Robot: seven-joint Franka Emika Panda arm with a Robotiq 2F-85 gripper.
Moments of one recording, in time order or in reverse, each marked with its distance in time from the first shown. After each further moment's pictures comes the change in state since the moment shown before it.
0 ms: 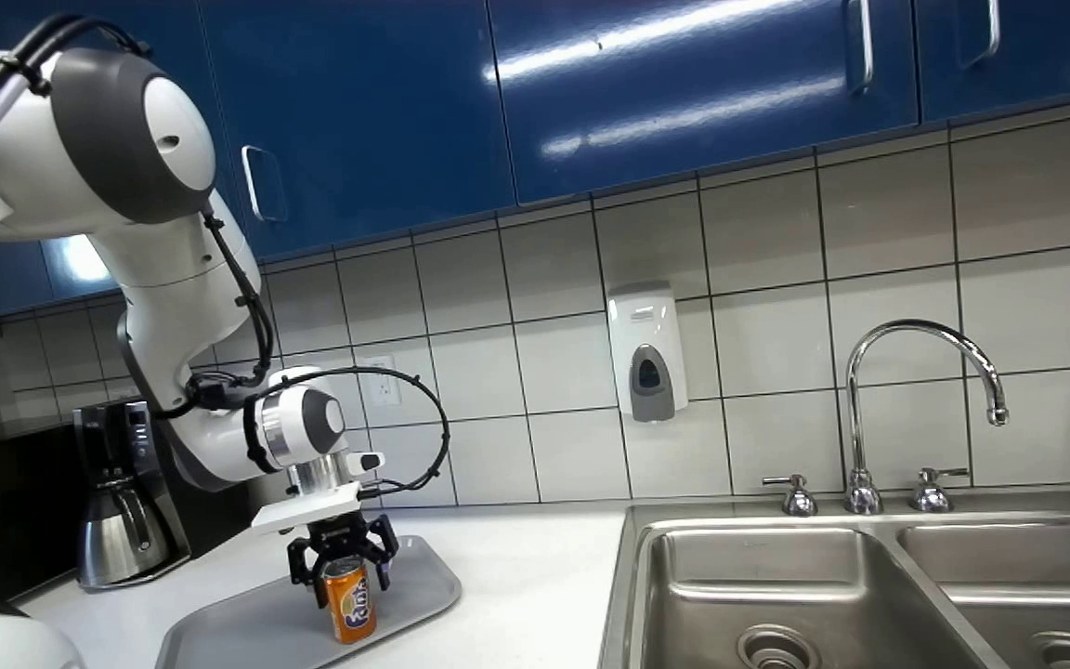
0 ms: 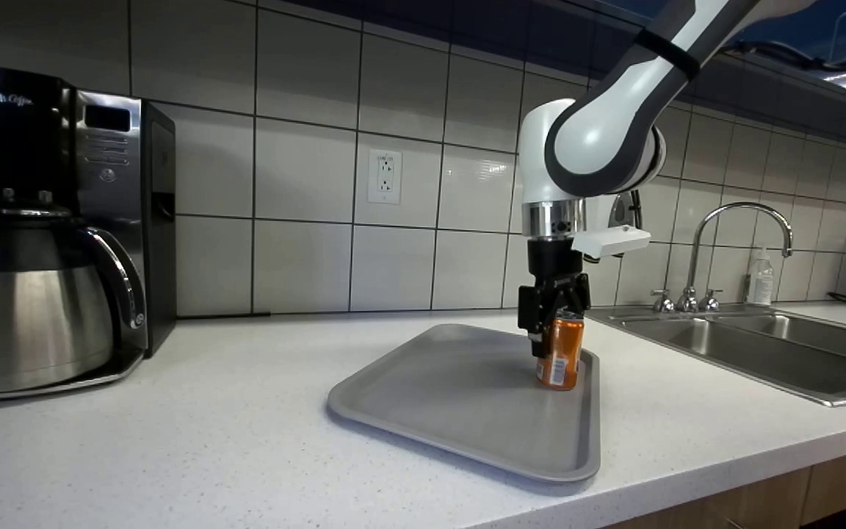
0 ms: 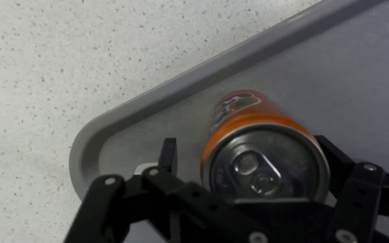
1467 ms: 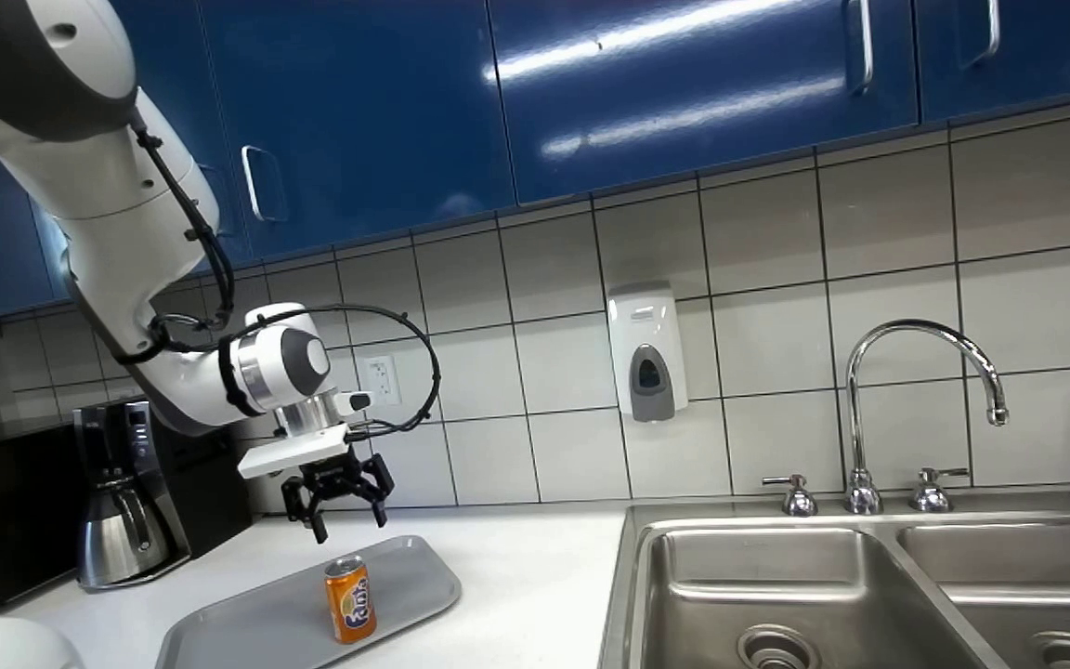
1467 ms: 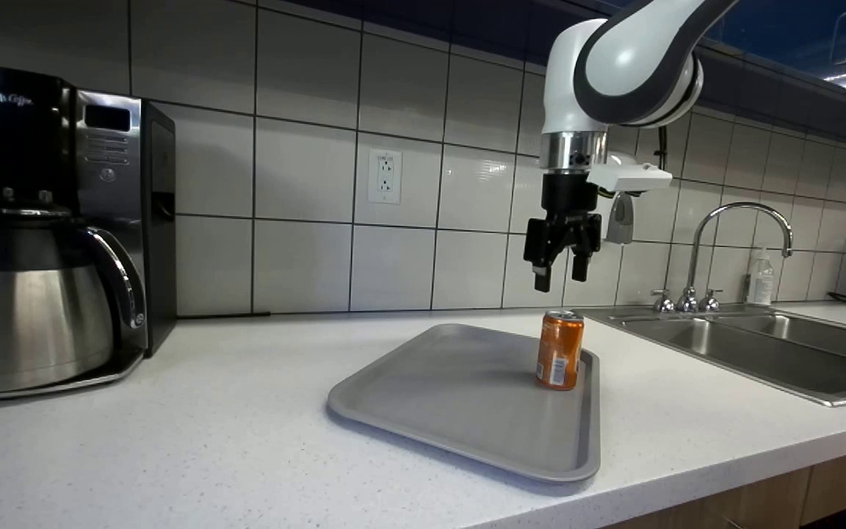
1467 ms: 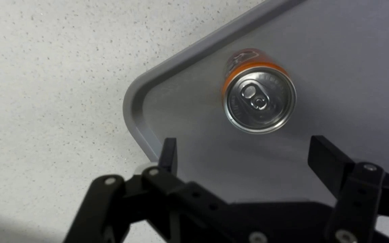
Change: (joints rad) arm -0.005 -0.218 -0.009 -0.071 0.000 0.000 0.031
